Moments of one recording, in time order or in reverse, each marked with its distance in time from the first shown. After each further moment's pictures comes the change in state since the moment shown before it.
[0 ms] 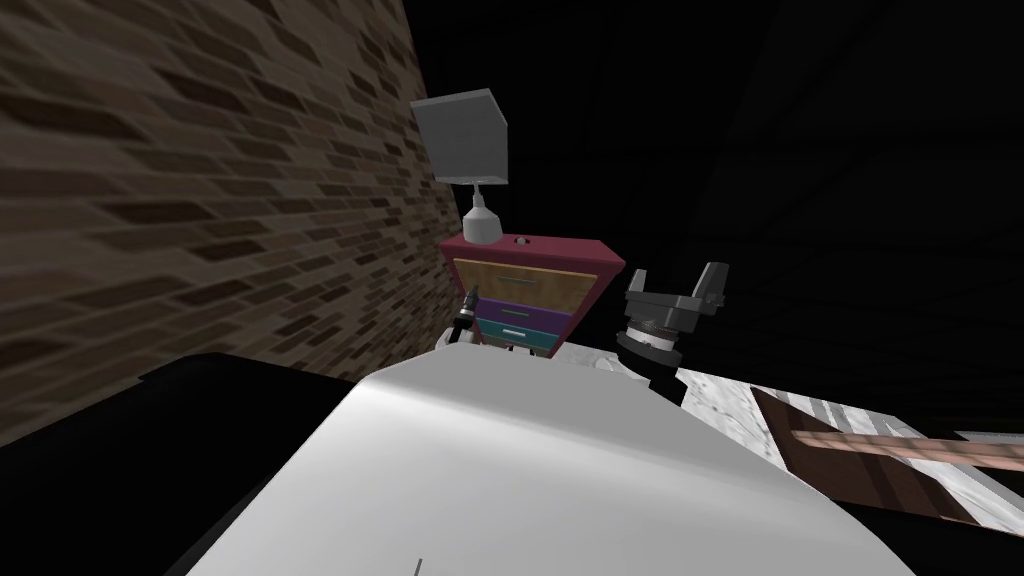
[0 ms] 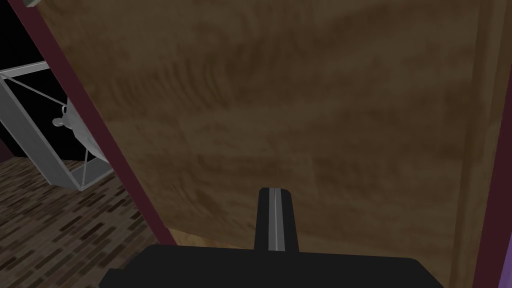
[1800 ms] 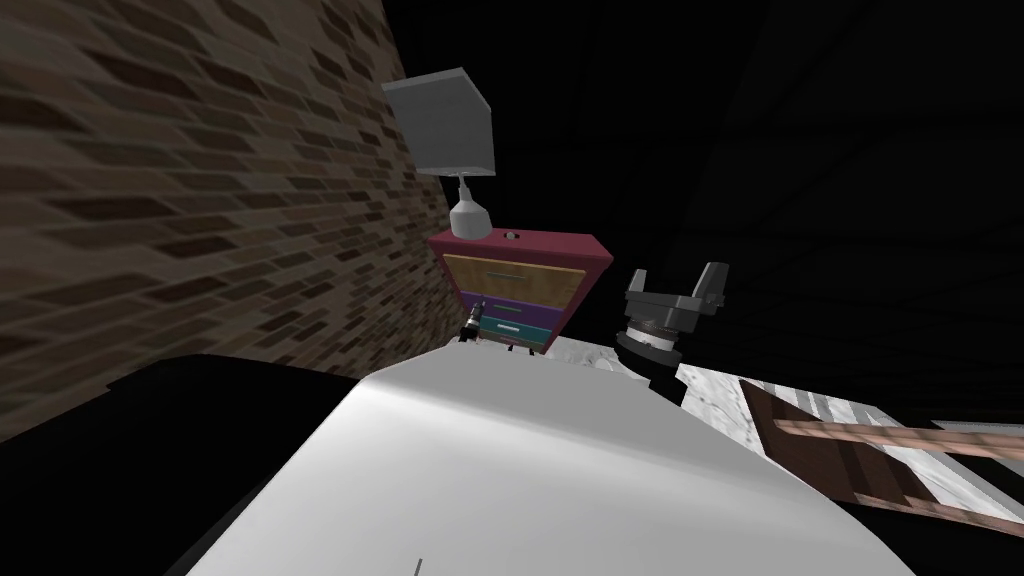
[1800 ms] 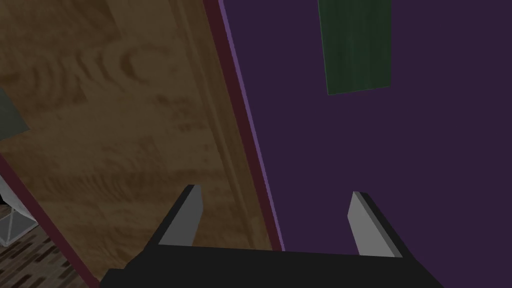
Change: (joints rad) left arm -0.086 -0.029 -0.008 0.365 -0.039 -0.121 -0.001; right arm 0.000 0.000 0.000 0.000 0.000 0.000 0.000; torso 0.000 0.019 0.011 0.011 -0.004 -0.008
